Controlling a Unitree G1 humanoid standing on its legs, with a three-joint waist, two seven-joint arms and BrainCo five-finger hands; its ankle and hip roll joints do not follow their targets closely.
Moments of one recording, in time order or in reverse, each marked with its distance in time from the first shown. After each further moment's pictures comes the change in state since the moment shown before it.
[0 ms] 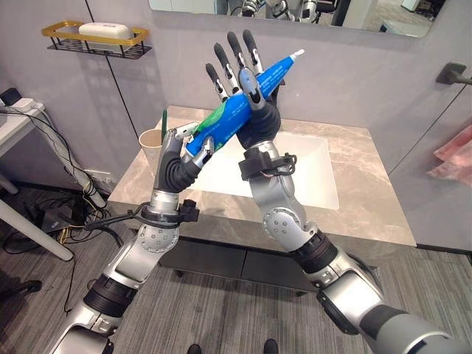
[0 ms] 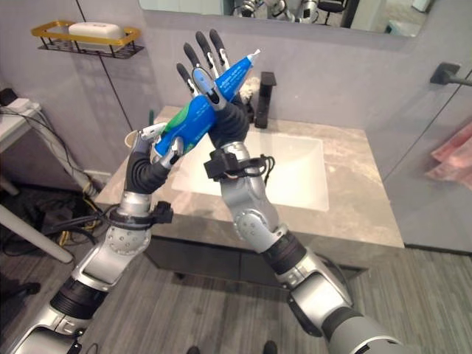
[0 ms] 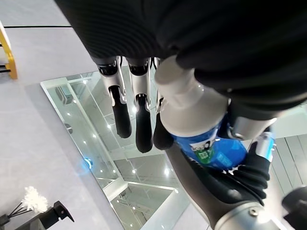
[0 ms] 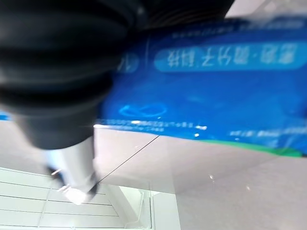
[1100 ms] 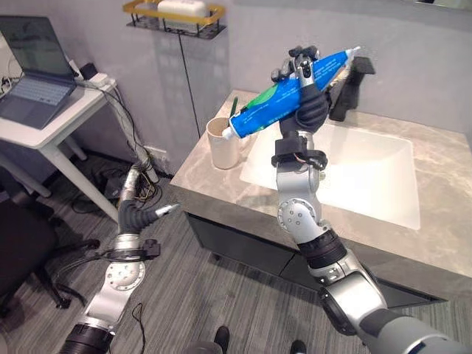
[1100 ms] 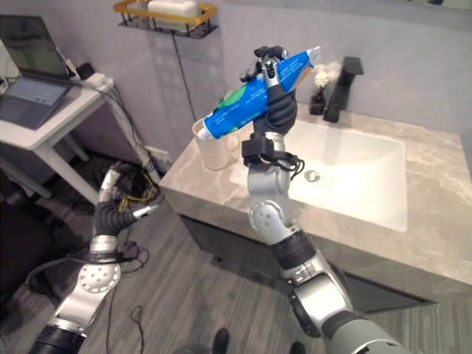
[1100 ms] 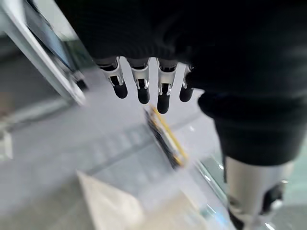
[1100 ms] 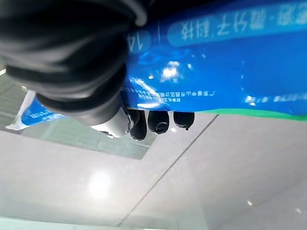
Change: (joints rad) left arm 0.351 0.011 0.223 0.204 -0.133 0.009 -0.028; right arm 0.035 -0.021 -0.197 0.005 -0.063 -0.101 -0.109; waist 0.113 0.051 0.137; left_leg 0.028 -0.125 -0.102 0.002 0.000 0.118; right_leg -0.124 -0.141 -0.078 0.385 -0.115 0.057
